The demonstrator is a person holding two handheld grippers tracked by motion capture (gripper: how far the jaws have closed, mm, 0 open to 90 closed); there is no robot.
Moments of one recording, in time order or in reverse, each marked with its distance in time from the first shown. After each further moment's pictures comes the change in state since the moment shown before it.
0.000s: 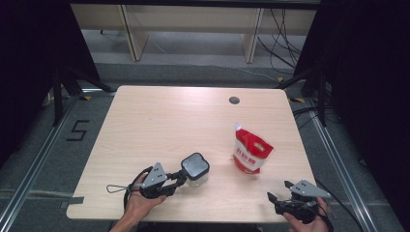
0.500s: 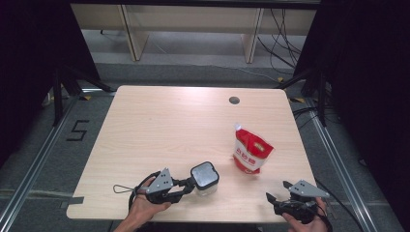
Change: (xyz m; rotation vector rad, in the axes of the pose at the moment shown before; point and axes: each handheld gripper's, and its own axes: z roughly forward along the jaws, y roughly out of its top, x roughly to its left) left arm -0.017 0.001 0.010 -0.015 -0.131 0.041; right arm 0.002 0.001 0.001 0.003 0.016 -0.011
